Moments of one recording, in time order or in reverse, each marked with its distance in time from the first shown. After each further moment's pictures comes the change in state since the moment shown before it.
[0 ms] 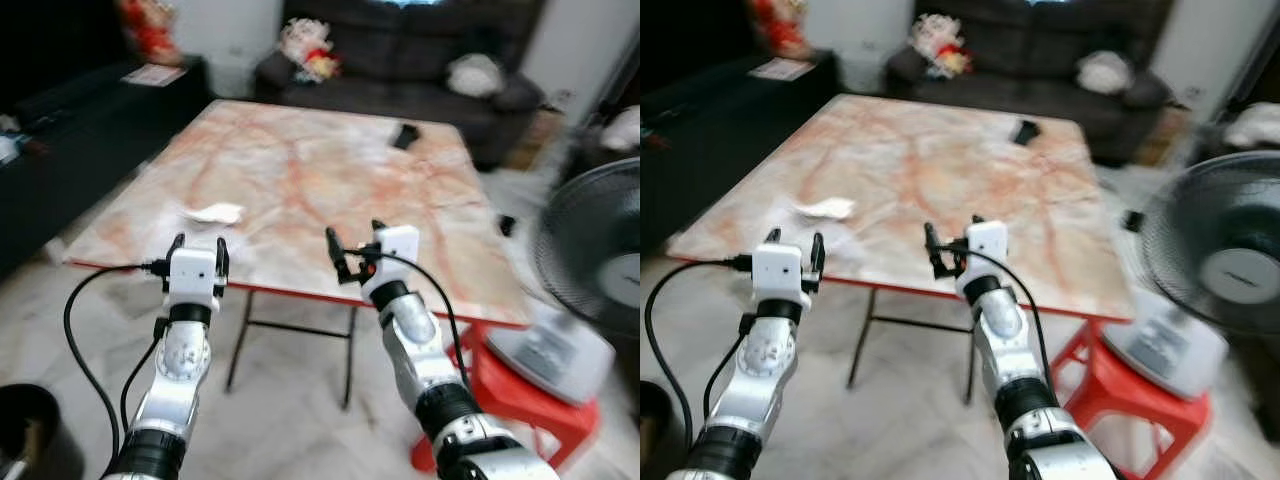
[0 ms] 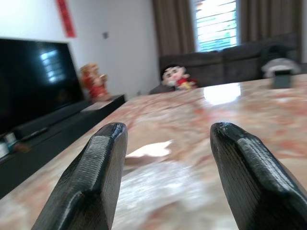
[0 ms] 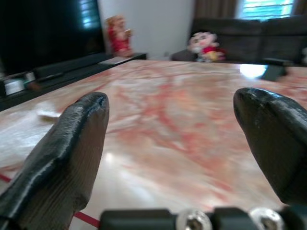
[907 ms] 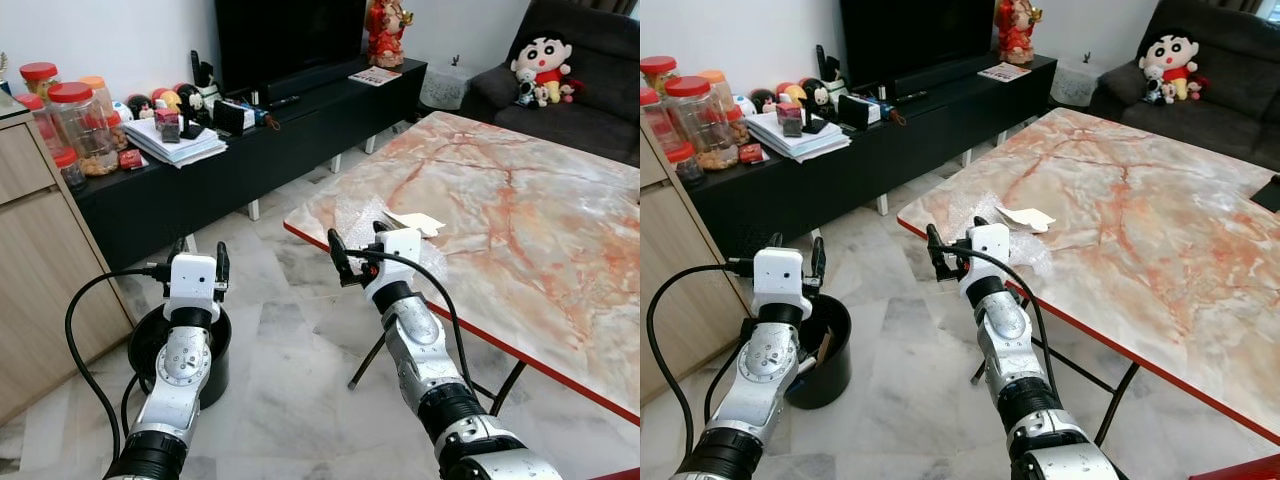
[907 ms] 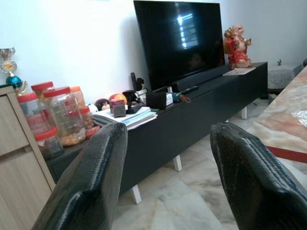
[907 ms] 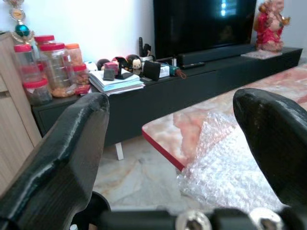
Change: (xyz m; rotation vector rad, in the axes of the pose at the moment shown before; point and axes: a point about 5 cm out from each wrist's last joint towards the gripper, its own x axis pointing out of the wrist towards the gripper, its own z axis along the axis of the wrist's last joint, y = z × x) left arm -0.003 0.003 -0.007 0.009 0.022 0.008; right arm -0.001 -0.002 -0.001 -0.004 0.007 0.006
